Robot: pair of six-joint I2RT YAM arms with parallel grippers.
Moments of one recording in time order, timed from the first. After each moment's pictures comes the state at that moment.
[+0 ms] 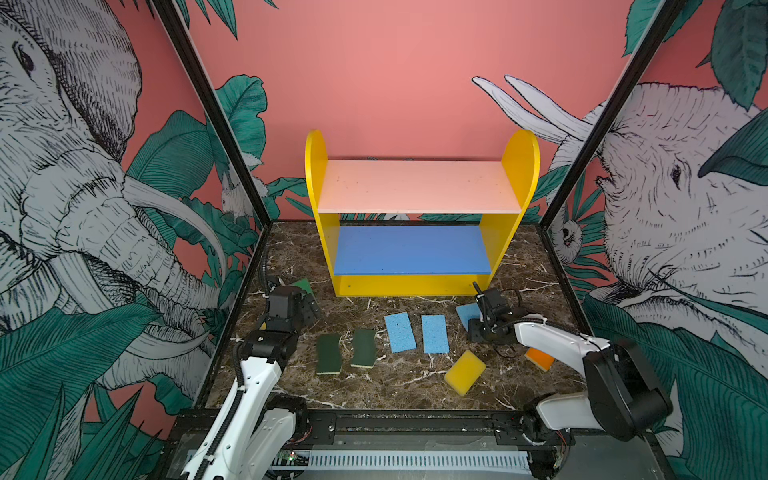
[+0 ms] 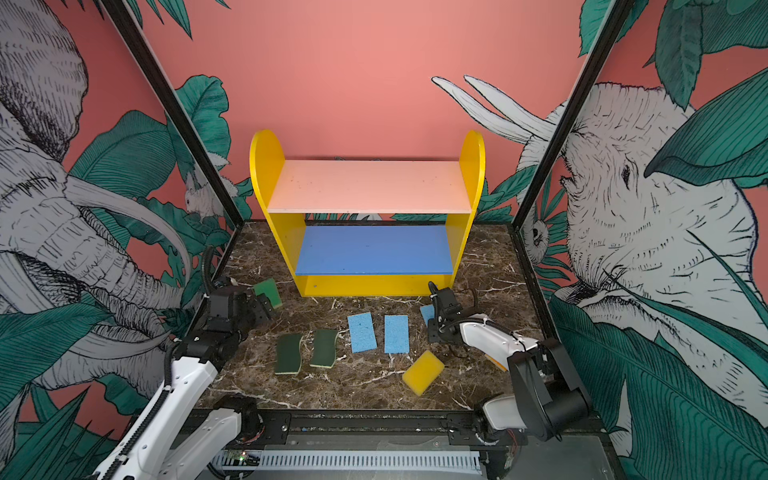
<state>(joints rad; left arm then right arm) -0.15 0.80 0.67 -0.61 -0.25 -0.53 0.42 1.37 0.65 -0.50 0.07 0.45</state>
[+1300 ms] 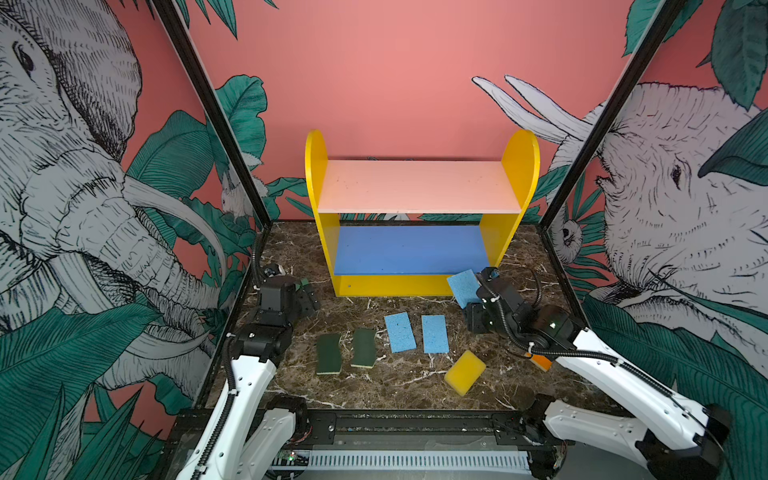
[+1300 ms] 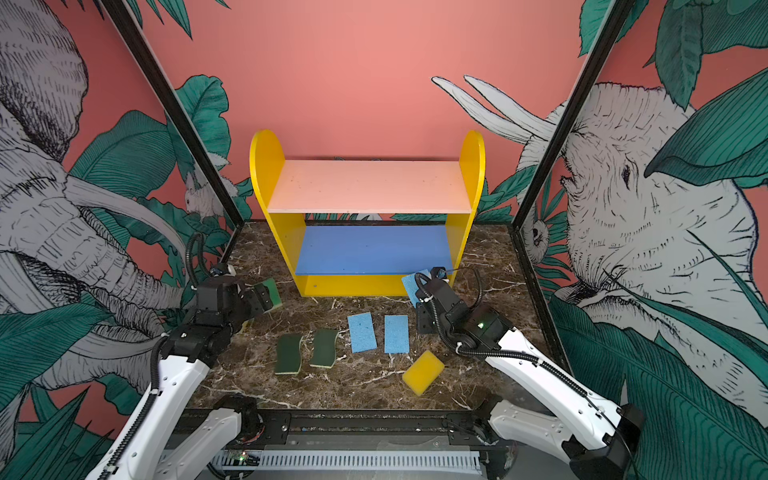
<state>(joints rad) -0.15 0.80 0.80 -0.66 -0.20 -0.45 0.82 1.04 1.10 -0.95 0.33 0.60</state>
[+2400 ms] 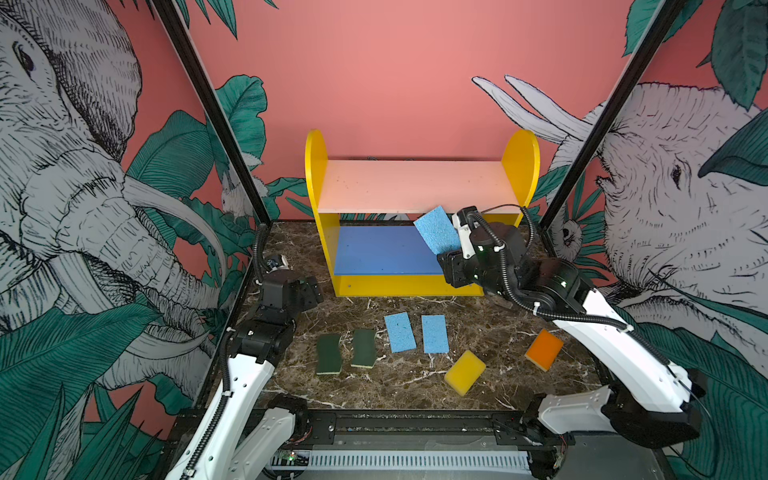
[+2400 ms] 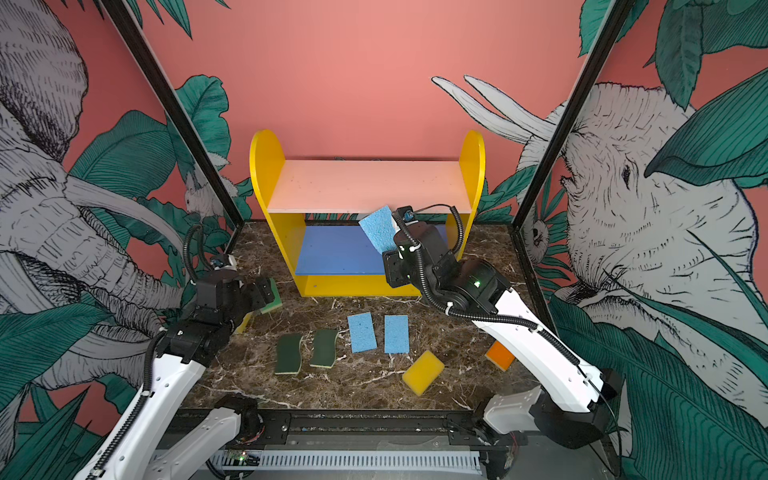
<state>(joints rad) -0.26 0.81 0.90 -0.66 -0.30 -0.44 0.90 1.36 1.77 -0.98 0.37 0.31</state>
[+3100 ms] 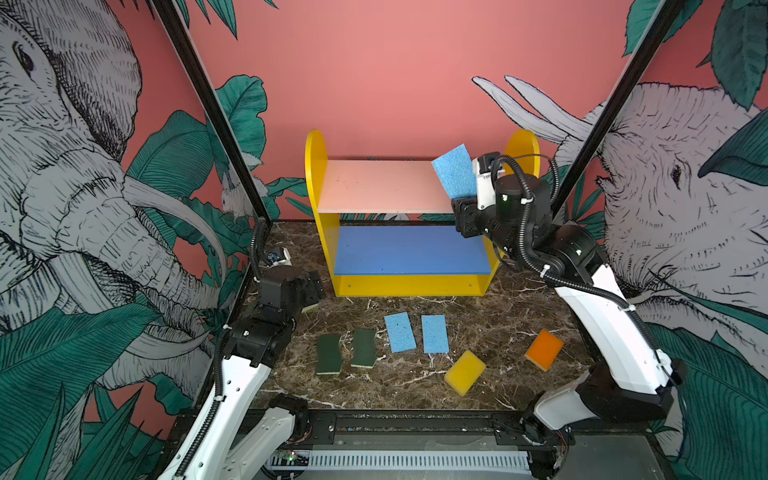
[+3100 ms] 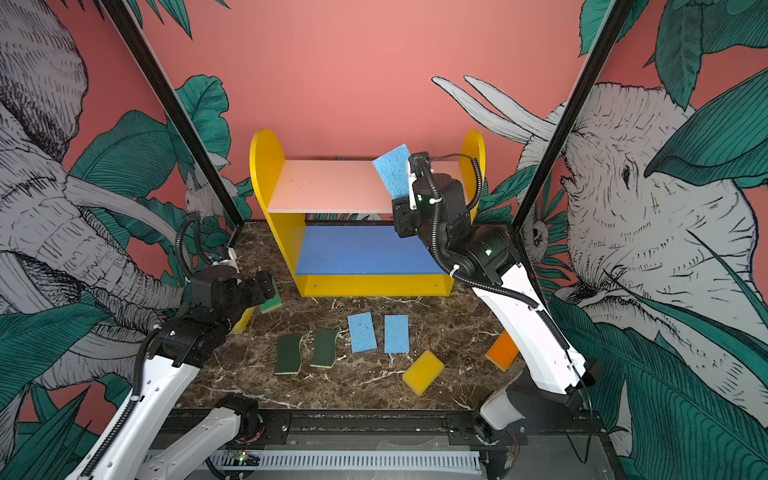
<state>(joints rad) -0.32 0.81 0.98 -0.68 -0.32 -0.42 0.73 1.53 2.12 -0.92 0.45 0.12</state>
